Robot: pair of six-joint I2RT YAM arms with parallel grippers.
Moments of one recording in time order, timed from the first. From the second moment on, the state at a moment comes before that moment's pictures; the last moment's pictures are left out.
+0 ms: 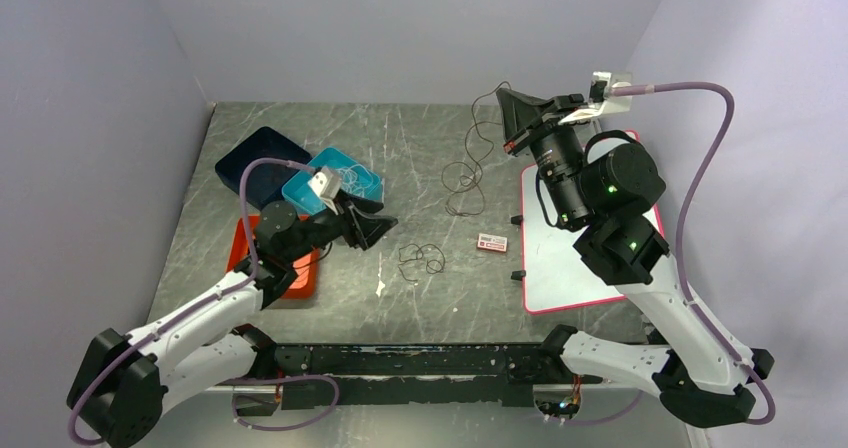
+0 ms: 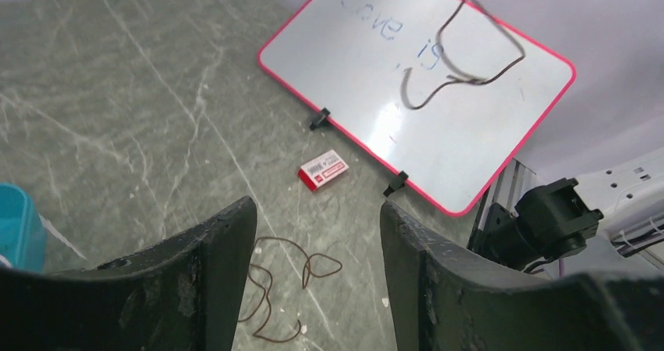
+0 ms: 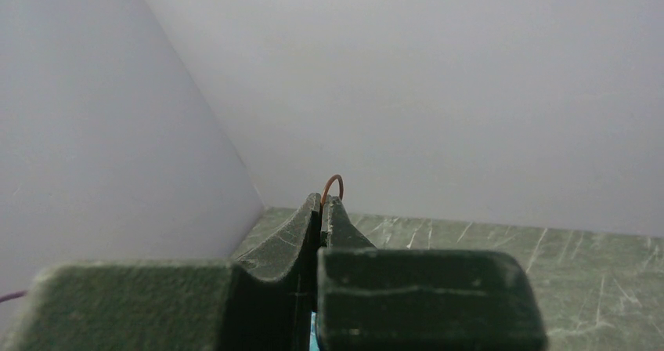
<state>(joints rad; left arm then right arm) -0.59 0.98 0.46 0.55 0.41 -0.42 0.81 0.98 1.41 -0.09 0.44 0.19</state>
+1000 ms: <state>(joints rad) -0.59 1.22 0.86 0.71 0.64 -0.40 0.81 1.04 1.36 -0.09 0.21 0.33</state>
